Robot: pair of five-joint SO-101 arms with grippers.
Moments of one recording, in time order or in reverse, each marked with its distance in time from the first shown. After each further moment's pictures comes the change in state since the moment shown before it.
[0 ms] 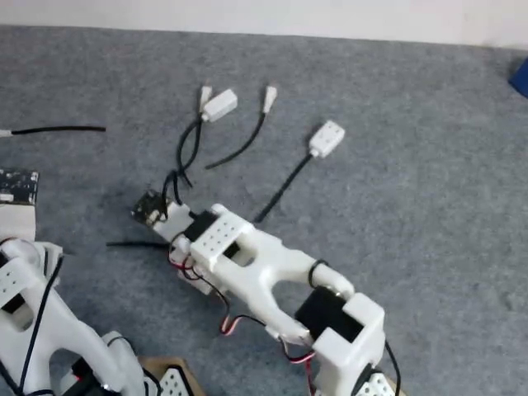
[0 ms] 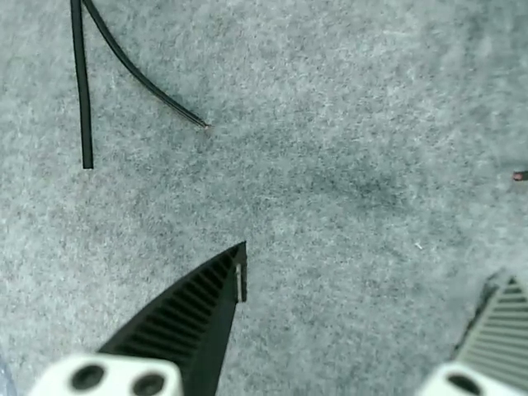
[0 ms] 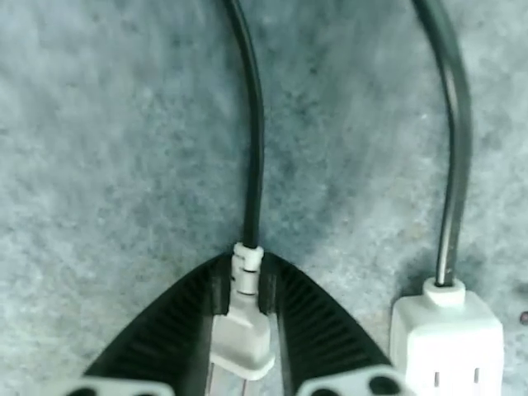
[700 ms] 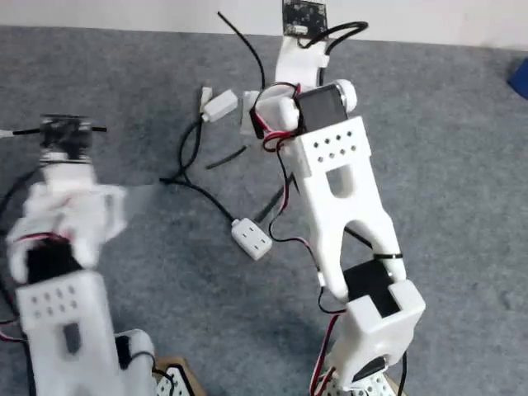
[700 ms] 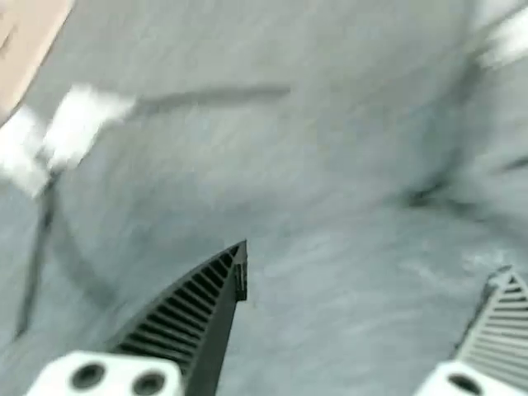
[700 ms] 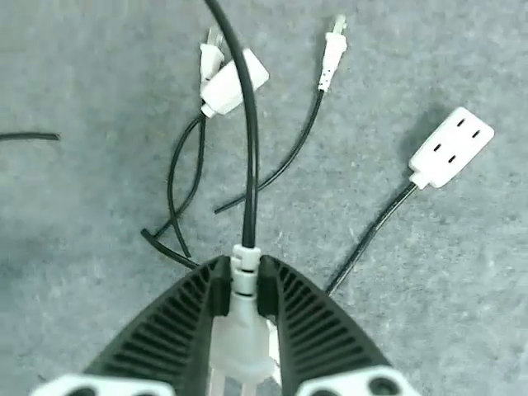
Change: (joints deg) left arm 37.5 -23.4 -6.8 8.1 30.4; right arm 27.1 -3.3 -57.2 28.9 -34.1
